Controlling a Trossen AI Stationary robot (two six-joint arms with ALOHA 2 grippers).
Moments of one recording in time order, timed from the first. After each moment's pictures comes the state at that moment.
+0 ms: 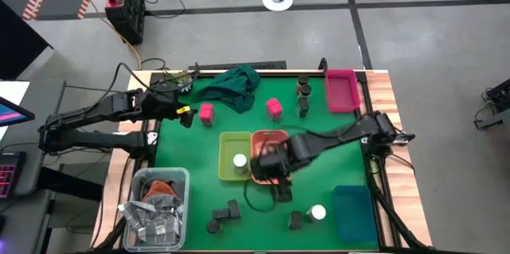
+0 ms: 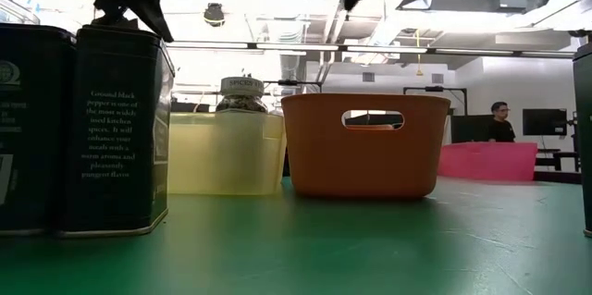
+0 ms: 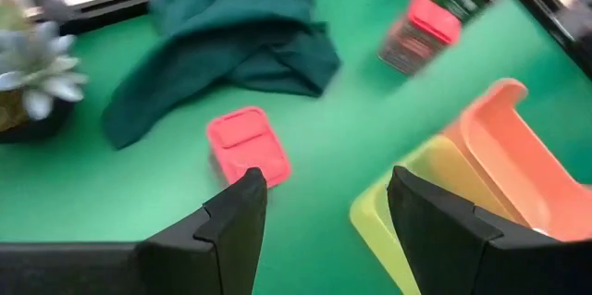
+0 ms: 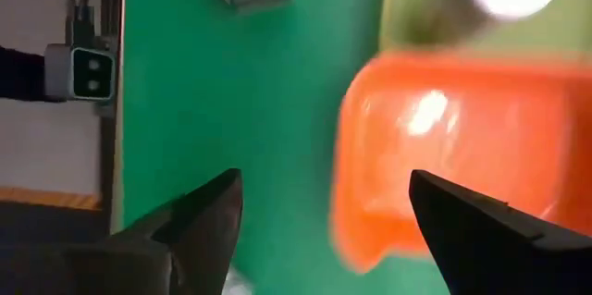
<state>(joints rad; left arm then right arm) 0.28 0.79 0.90 -0.83 -0.24 -0.64 0.32 1.96 1.94 -1.23 -0.06 0.29</state>
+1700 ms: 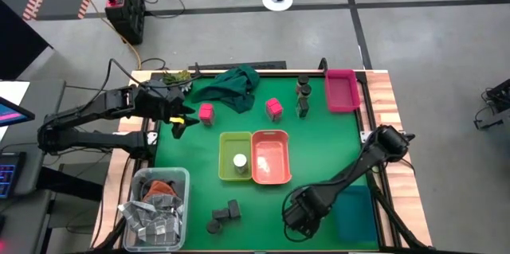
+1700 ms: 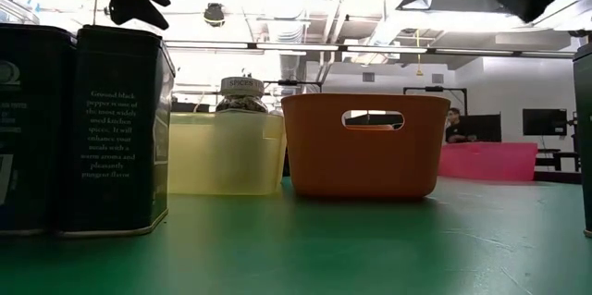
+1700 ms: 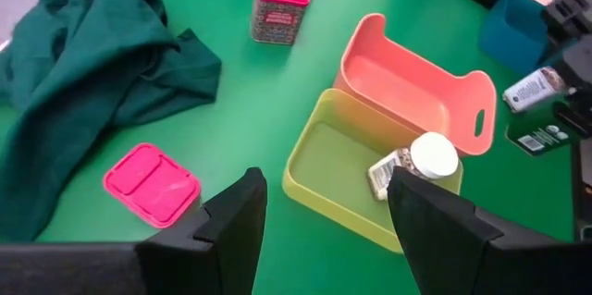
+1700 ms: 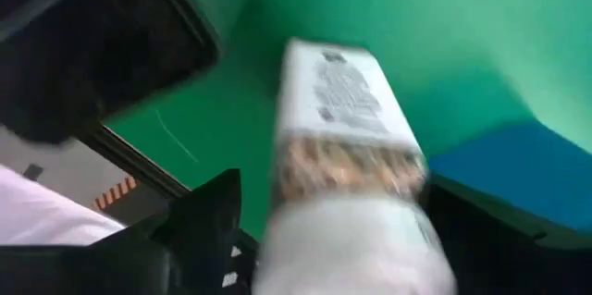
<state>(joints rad) 0.28 0.79 0.99 -0.84 0.02 -0.30 0.62 1.96 1.52 -1.19 -0.29 1.20</state>
